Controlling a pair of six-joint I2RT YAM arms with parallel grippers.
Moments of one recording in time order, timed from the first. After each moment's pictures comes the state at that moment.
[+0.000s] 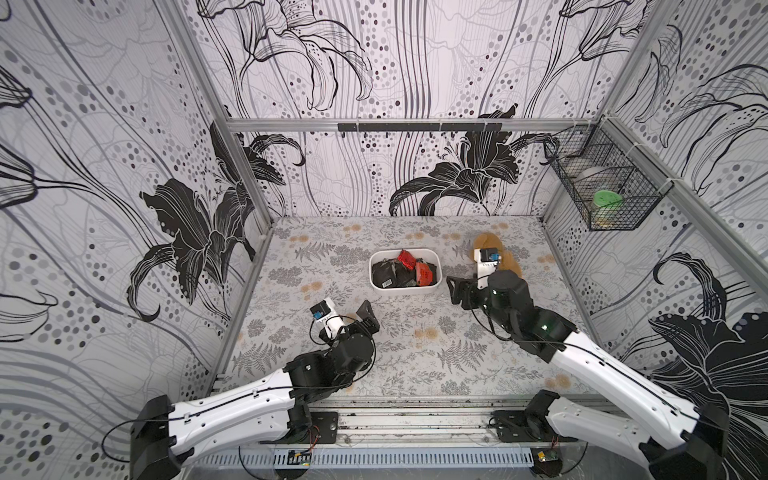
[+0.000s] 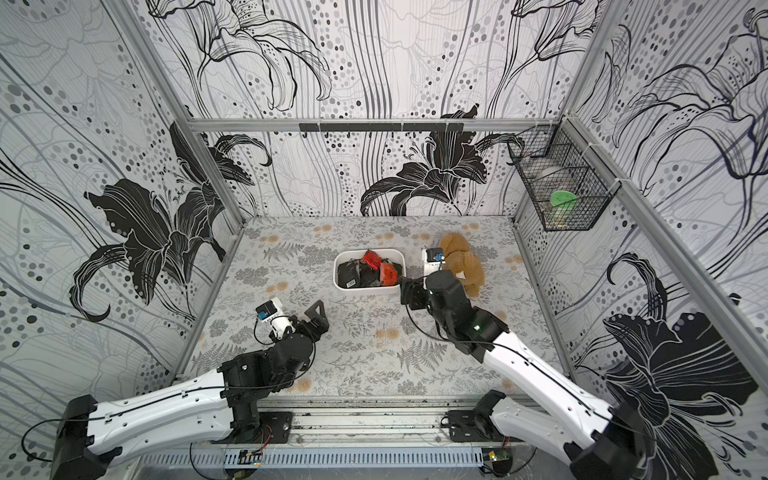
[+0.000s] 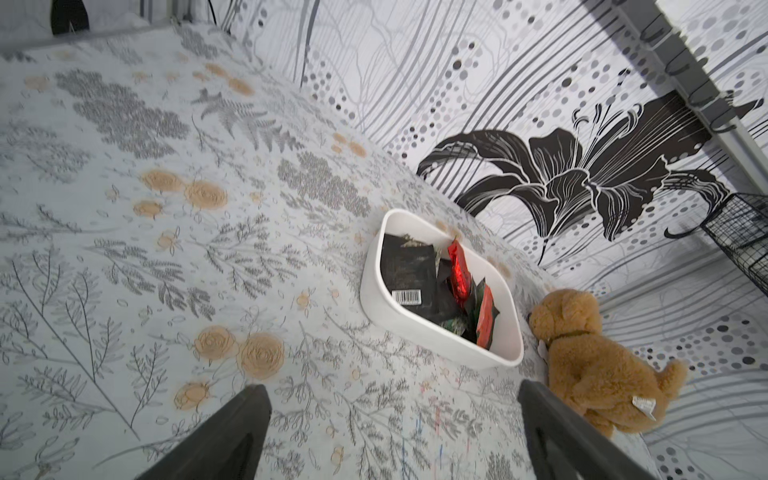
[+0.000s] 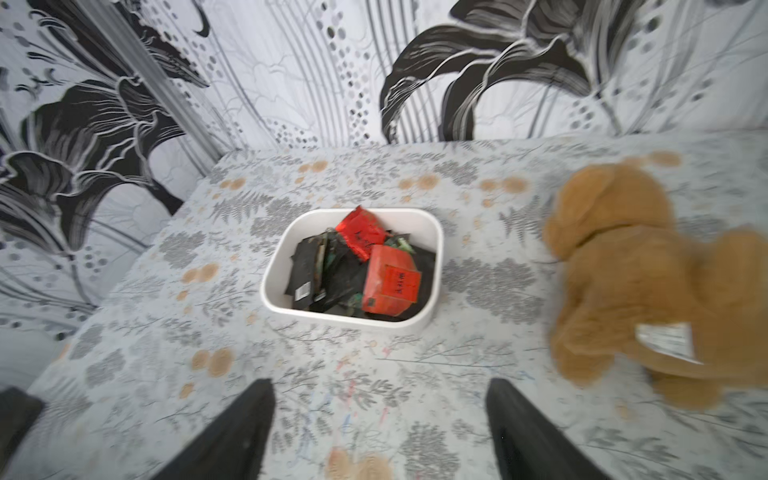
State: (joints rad) left arm -1.09 0.83 0.51 -0.27 -1.04 -1.14; right arm 0.72 0.97 0.85 -0.31 0.31 0.40
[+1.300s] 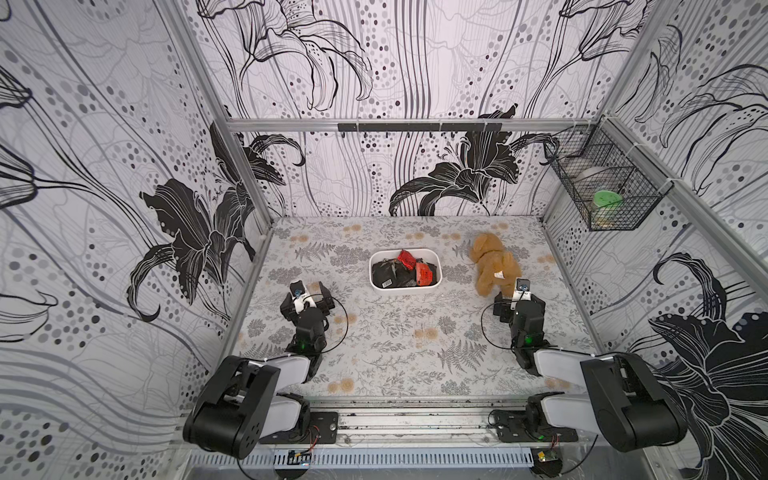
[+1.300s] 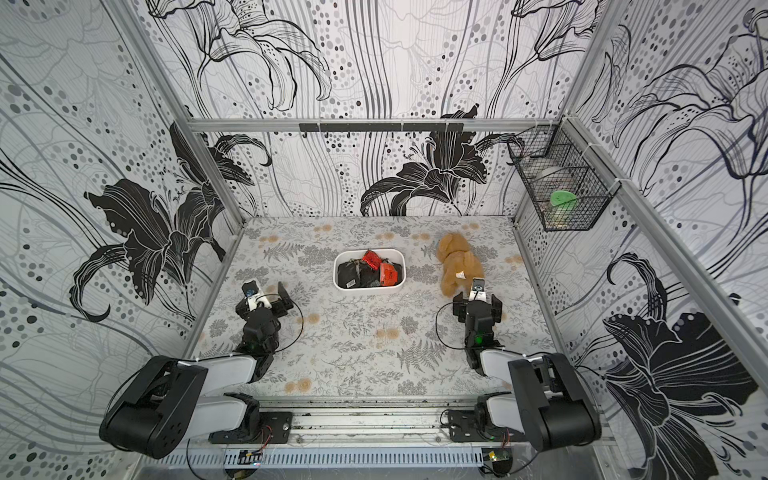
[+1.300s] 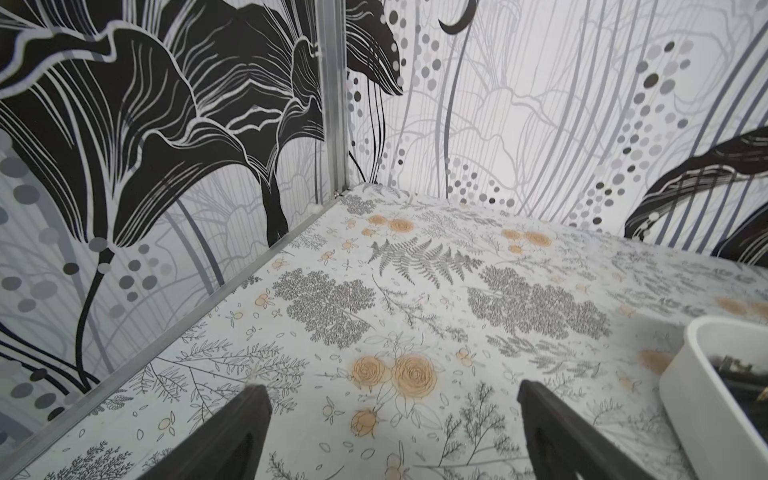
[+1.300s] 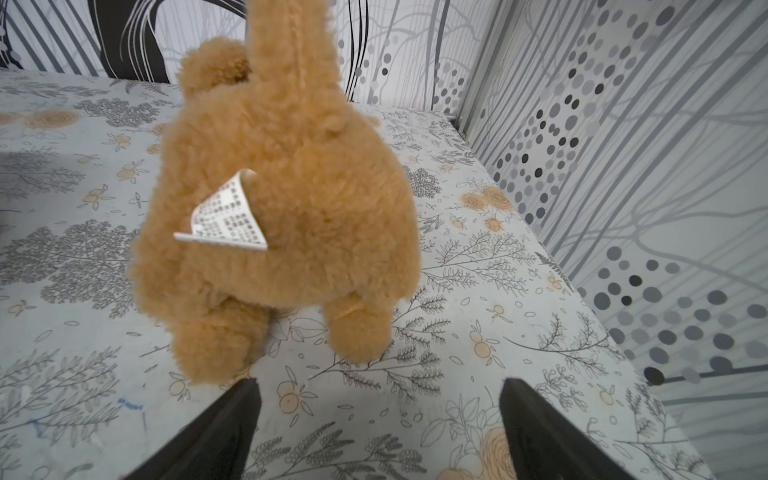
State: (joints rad) left arm -0.23 1.33 0.15 1.00 -0.62 -0.17; right arm 0.17 1.32 0.21 0.77 0.42 -0.04
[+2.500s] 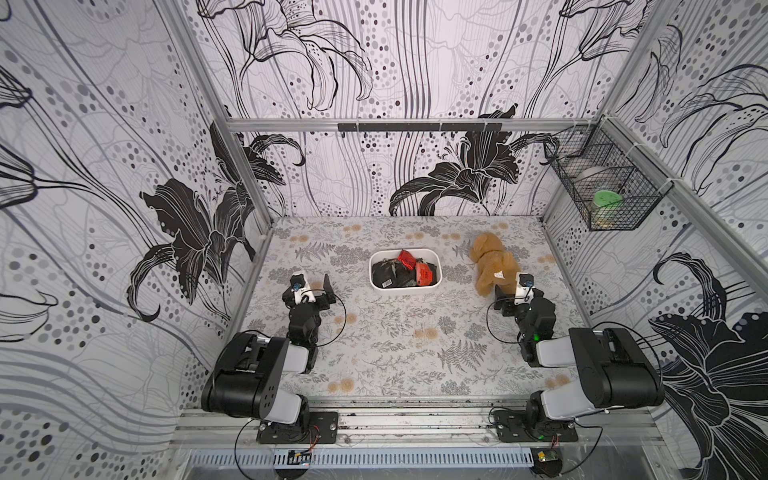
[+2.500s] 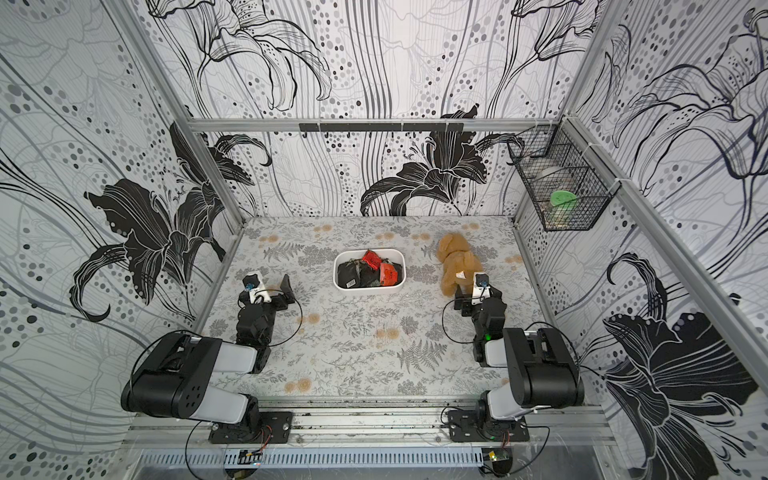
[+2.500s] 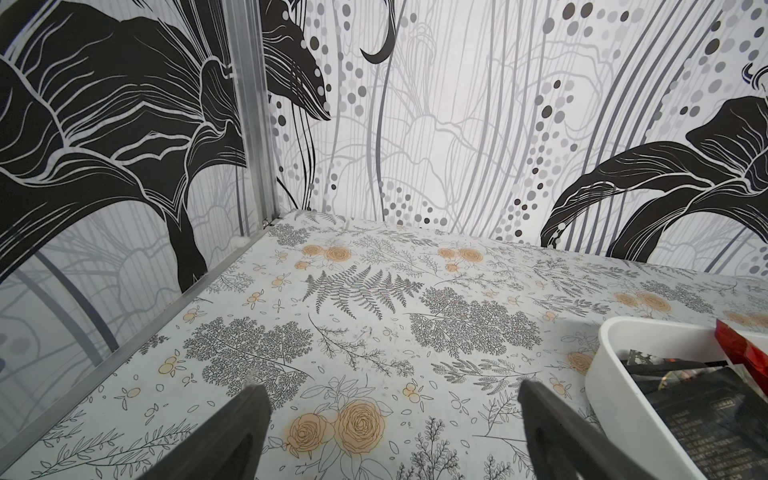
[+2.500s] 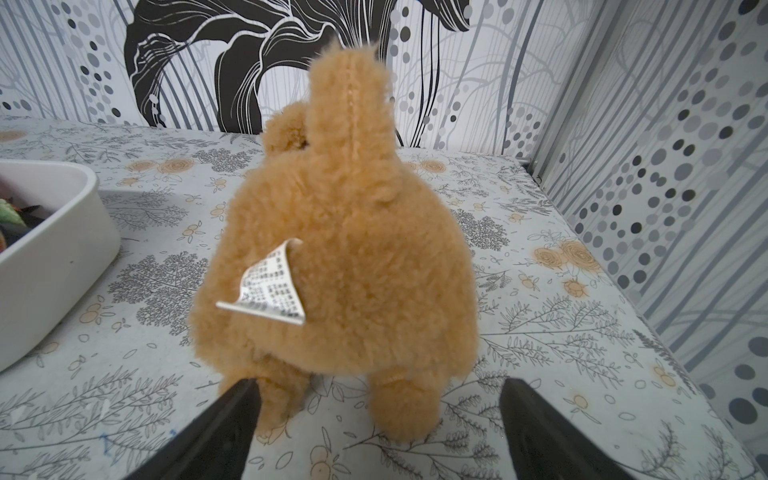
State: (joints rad) left arm -0.09 1.47 0.19 1.21 -0.31 -0.15; right arm 0.00 1.50 0.22 1.05 0.01 -0.09
